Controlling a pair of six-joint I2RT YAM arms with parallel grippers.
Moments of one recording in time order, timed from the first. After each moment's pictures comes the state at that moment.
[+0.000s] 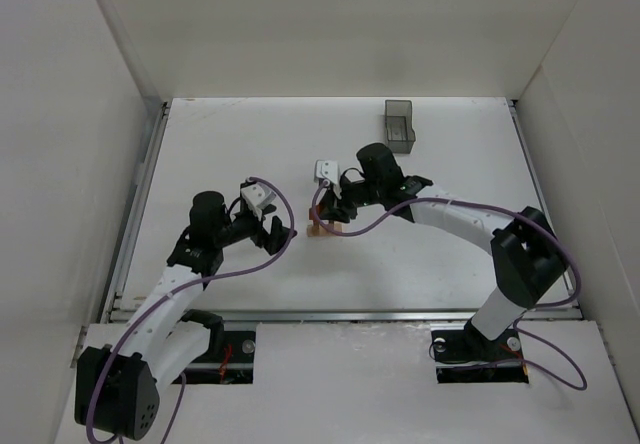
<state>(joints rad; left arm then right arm) -0.26 0.87 0.47 0.01 0.67 0.15 0.69 1.65 1.14 -0.09 -0.67 -0.52</state>
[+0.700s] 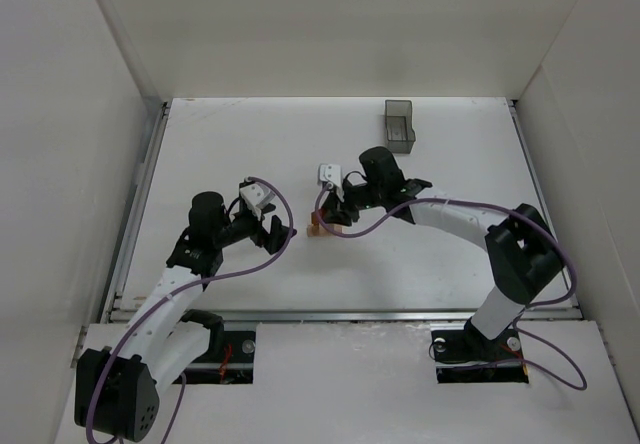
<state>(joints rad) -0.26 0.86 0.46 0.03 0.65 0.13 0.66 1.67 1.10 -0.04 -0.71 -0.52</state>
